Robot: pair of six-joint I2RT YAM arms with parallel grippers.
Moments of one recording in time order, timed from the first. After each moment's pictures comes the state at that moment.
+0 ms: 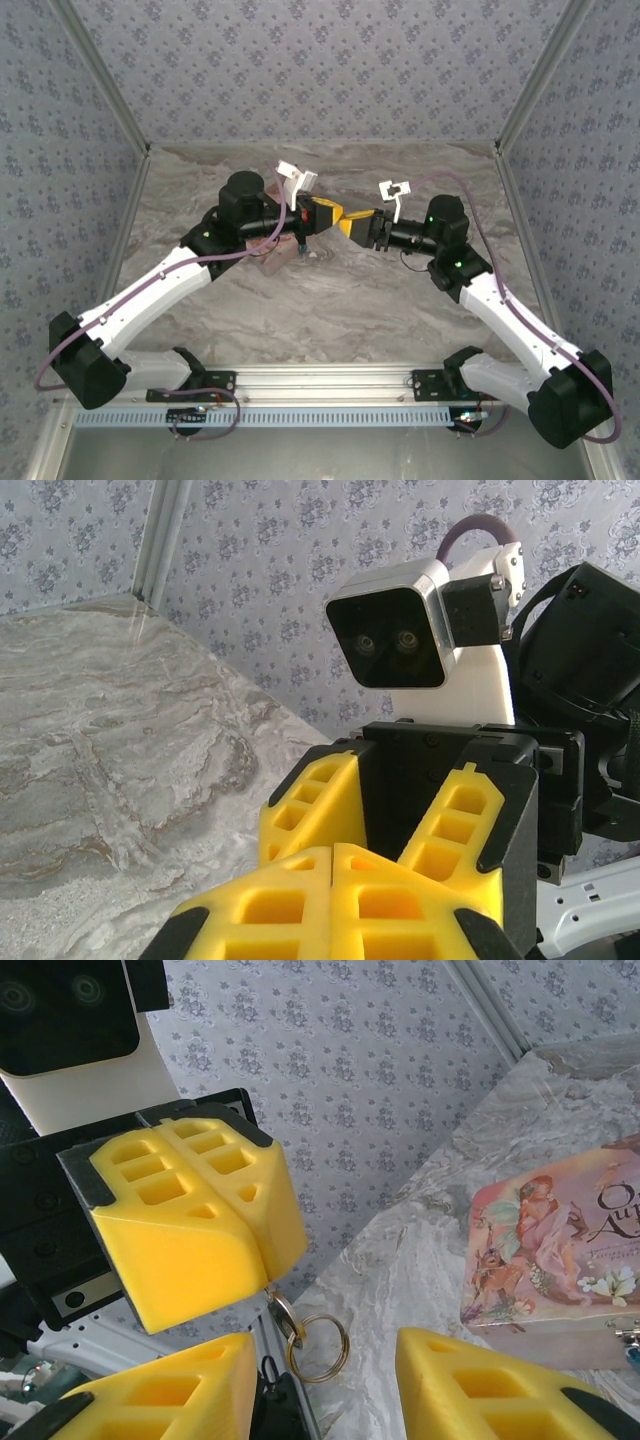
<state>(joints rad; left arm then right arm) -0.75 1.25 1.15 -0.07 0.51 -0.41 0.47 1.04 0.79 0.20 -0.79 0.66</state>
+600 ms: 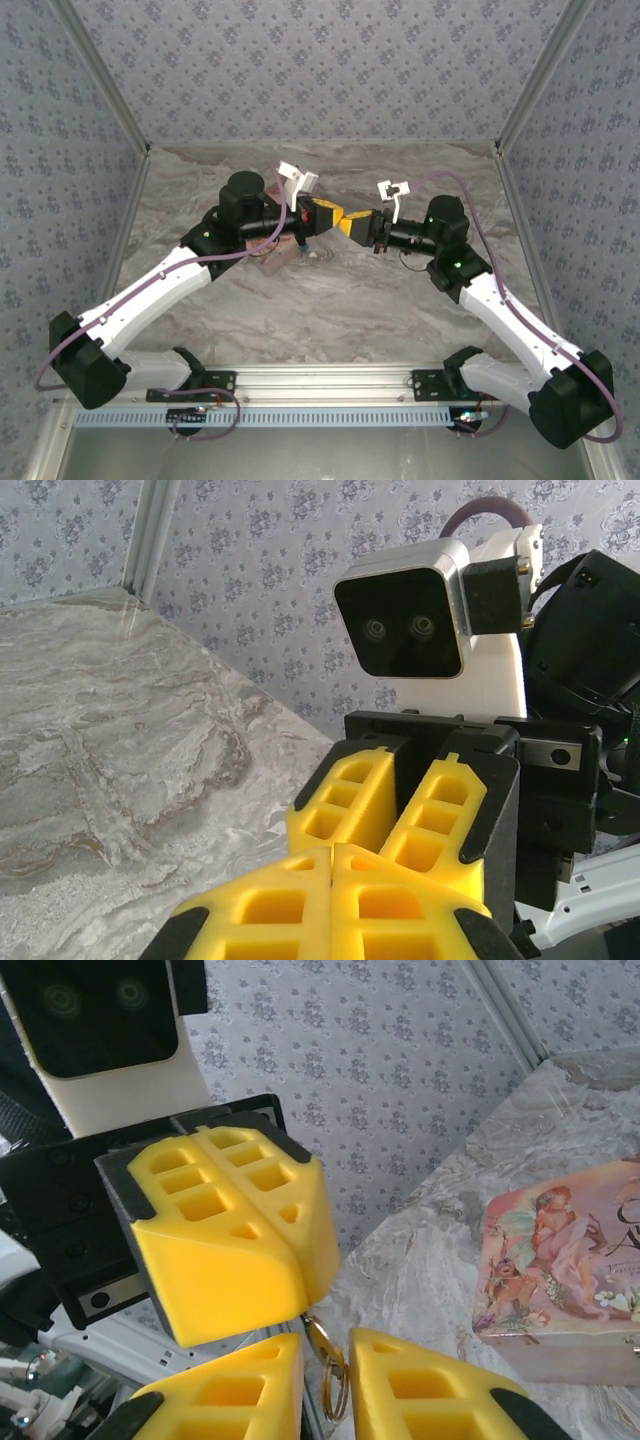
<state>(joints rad) -0.75 1.25 1.15 -0.08 0.53 -0.41 0.49 1.04 0.80 0.23 -0.80 0.65</state>
